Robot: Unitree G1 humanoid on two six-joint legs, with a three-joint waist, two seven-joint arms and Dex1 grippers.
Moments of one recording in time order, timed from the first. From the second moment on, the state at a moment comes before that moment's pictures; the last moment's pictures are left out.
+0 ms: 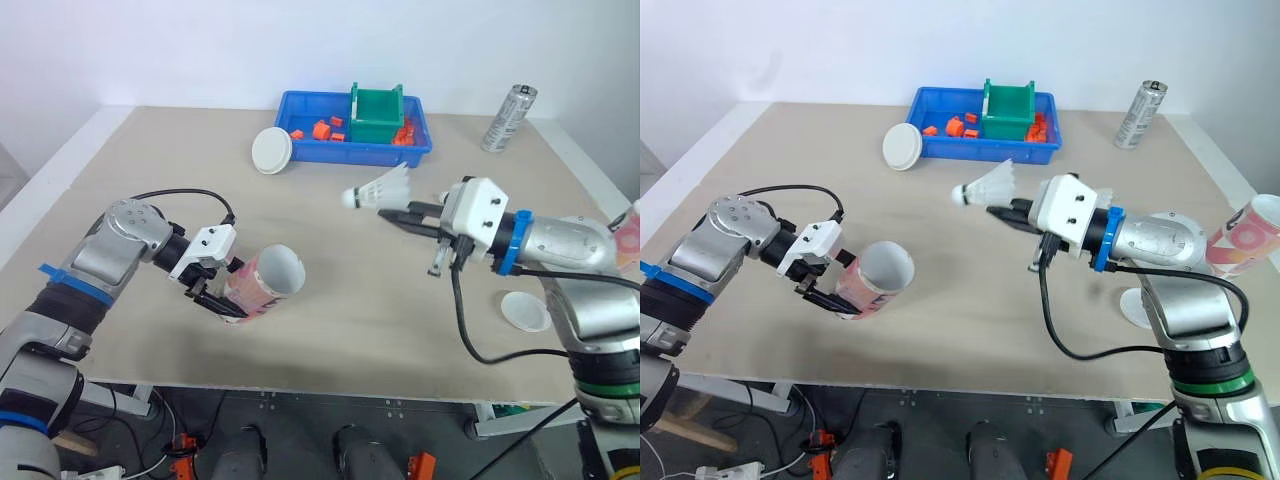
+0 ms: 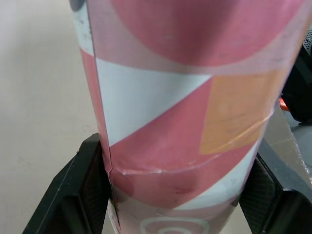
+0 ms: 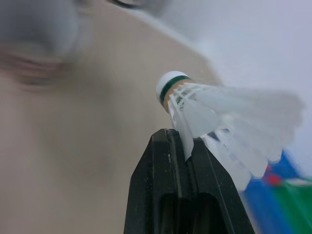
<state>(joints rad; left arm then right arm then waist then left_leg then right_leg) -0.84 0.84 -0.45 0.36 -0.31 0.10 -1.60 -0.52 -0.88 0.04 -0.41 0.36 0.27 1.02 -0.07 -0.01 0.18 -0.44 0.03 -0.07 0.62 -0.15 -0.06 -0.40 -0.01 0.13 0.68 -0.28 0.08</state>
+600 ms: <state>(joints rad) -0.88 0.75 -0.46 0.38 -0.34 0.17 -1.62 -0.72 -0.79 0.29 -0.36 0.18 0.18 1.15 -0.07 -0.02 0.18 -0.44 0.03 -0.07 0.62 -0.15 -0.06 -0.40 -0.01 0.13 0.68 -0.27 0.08</state>
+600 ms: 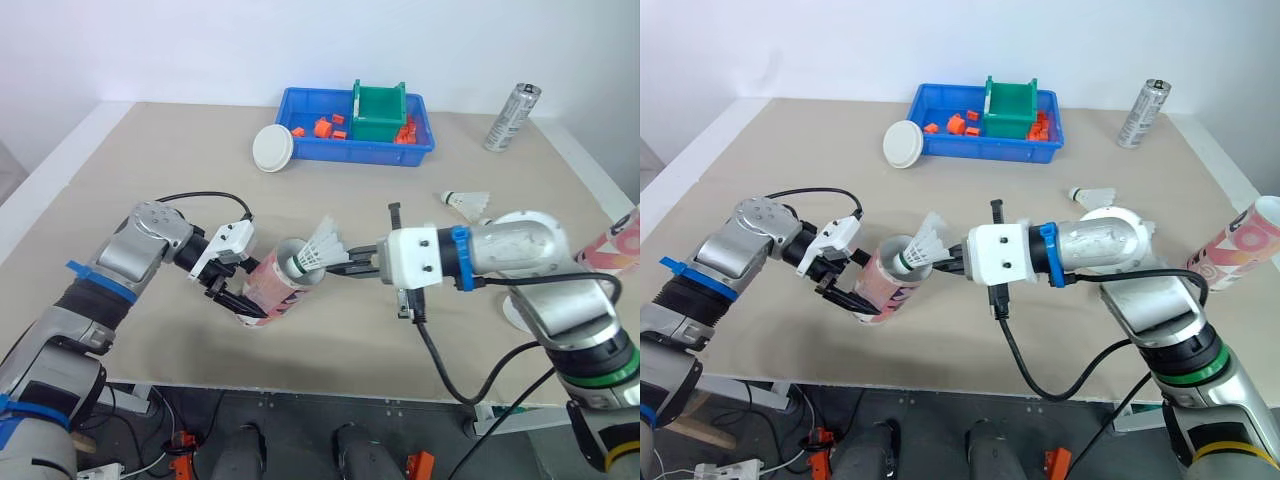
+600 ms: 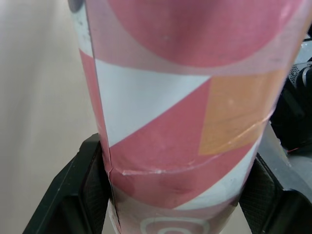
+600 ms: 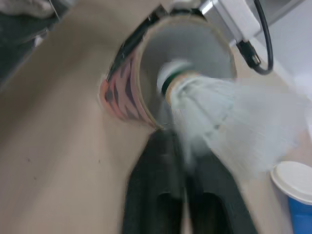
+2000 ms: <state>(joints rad) -0.90 0.77 -0.52 0.36 -0.33 0.13 -1.62 -0.39 -0.66 -0.35 0.46 0.24 0.12 0.54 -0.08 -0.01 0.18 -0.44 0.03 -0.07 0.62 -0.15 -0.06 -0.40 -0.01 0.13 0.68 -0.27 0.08</state>
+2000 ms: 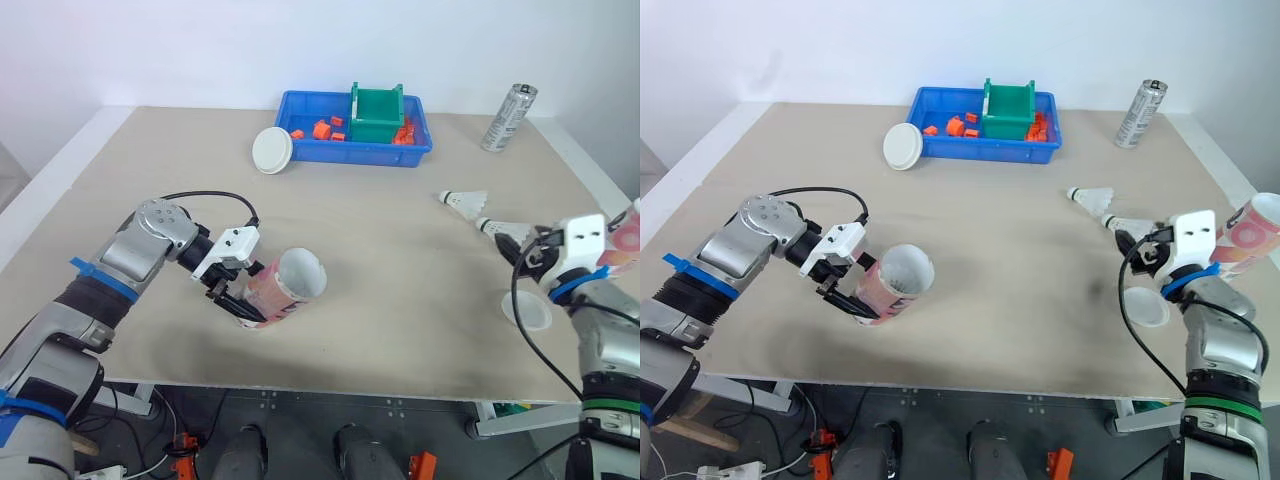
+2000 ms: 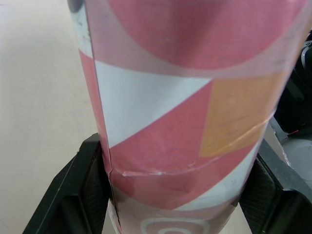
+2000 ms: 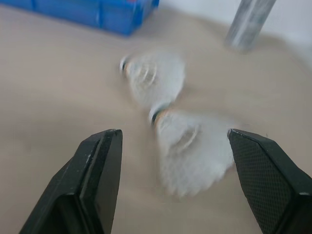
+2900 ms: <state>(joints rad) -0.90 0.77 -0.53 0.36 -0.33 0.14 -1.62 -0.58 -0.65 -0.28 0.84 0.18 -0.08 0.55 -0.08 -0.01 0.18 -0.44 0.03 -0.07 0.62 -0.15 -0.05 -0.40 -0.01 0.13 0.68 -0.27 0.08</state>
